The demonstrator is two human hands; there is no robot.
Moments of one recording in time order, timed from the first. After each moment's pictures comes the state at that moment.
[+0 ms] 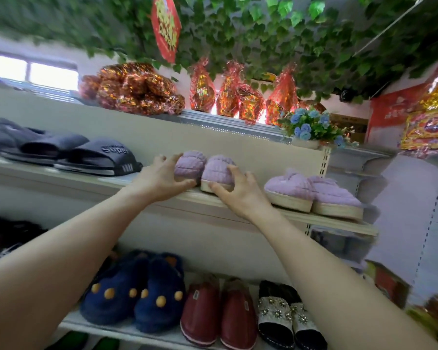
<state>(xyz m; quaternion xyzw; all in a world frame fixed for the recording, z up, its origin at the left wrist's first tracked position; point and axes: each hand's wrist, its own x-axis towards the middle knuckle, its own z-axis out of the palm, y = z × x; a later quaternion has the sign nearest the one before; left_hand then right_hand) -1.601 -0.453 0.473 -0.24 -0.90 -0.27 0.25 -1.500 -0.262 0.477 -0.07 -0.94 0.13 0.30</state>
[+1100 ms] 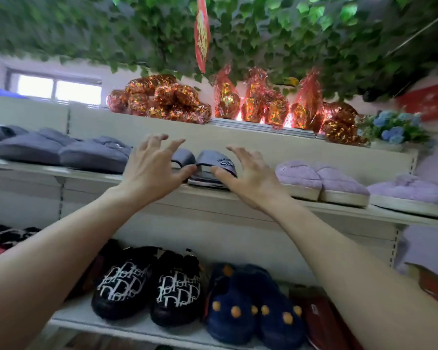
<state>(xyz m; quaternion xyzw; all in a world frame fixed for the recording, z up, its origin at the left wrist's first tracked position) -1.677 -0.714 0.470 -0.25 -0.84 -0.22 0.44 -1.593 -0.511 0.483 0.02 -0.92 0.14 0.37</state>
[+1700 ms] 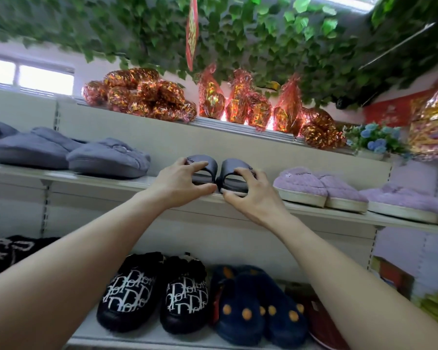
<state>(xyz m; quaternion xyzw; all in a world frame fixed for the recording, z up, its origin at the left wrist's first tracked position) -1.719 -0.716 0.466 -0.35 -0.86 -0.28 0.26 -1.620 -0.537 0.461 -0.09 -0.92 0.10 0.36</state>
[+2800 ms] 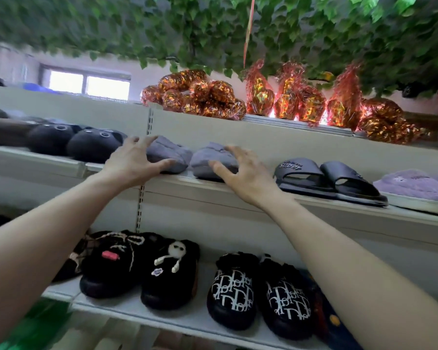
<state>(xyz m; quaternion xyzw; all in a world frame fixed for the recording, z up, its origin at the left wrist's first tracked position) -1.828 -0.992 0.465 -0.16 -0.89 -0.28 0.31 -1.731 -0.757 0.473 0.04 -0.92 0.15 0.35</state>
